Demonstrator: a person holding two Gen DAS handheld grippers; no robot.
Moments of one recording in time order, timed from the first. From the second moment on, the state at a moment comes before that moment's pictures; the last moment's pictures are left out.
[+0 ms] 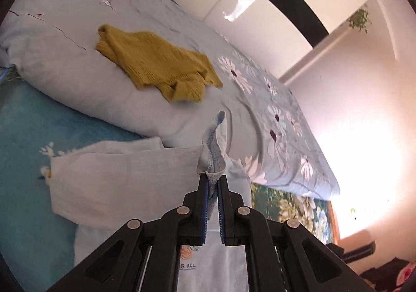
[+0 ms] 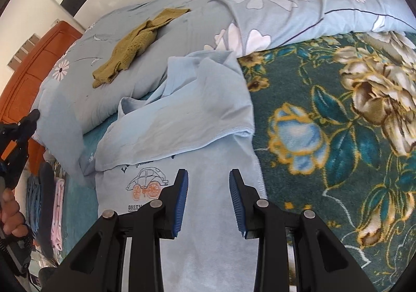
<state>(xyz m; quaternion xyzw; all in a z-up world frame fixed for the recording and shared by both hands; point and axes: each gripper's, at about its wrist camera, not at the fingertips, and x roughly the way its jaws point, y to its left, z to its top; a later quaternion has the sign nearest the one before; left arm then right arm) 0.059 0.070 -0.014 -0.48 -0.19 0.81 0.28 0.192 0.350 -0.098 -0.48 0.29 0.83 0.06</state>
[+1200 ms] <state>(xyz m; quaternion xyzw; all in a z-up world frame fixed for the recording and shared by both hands) 0.107 -0.097 -0.140 -0.59 -0.20 0.78 0.06 0.112 0.312 -0.147 -0.53 0.31 0.79 0.00</state>
